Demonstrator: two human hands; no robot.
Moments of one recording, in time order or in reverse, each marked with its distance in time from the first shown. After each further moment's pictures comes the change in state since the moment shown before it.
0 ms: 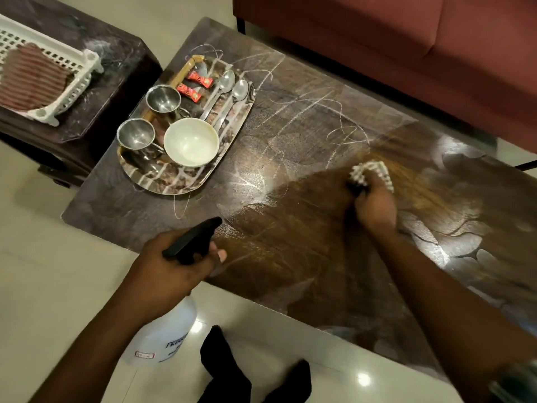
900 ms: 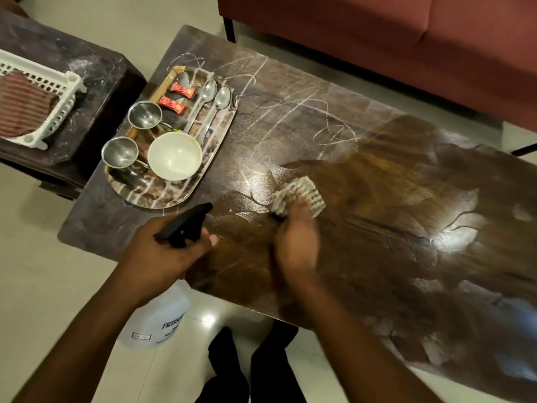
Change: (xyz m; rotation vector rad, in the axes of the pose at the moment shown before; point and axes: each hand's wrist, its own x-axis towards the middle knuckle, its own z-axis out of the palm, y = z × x) left_hand 0.029 0.039 0.002 0.073 0.010 0.027; right_hand -0.119 -0.076 0.066 0.069 -0.090 -0.098
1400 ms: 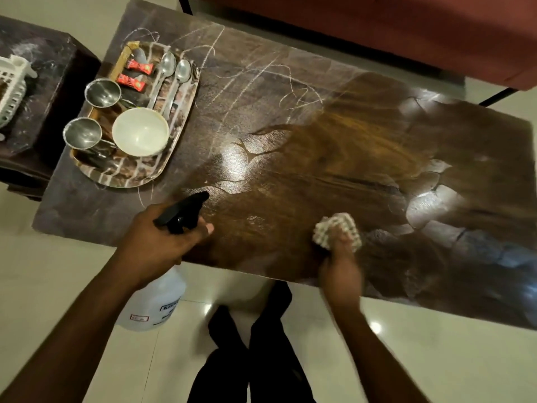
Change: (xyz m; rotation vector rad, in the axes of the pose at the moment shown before) left_hand -0.022 -0.015 0.026 0.079 -0.104 0.053; right_hand -0.131 0.135 -0.058 0.019 0.098 0.213
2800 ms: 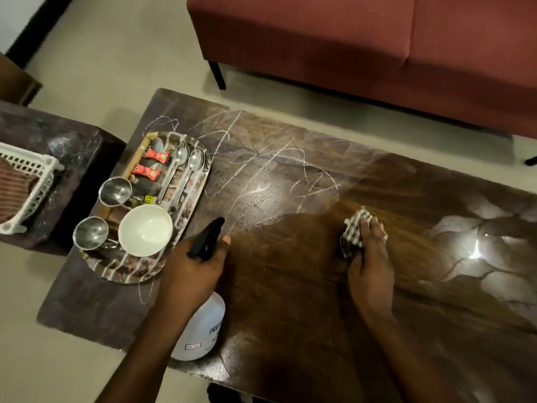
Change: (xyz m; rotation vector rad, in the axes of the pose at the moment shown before) left_hand 0.125 0.099 0.043 -0.039 0.351 -0.107; right_hand 0.228 -0.062 -0.036 0.126 0.038 -0.234
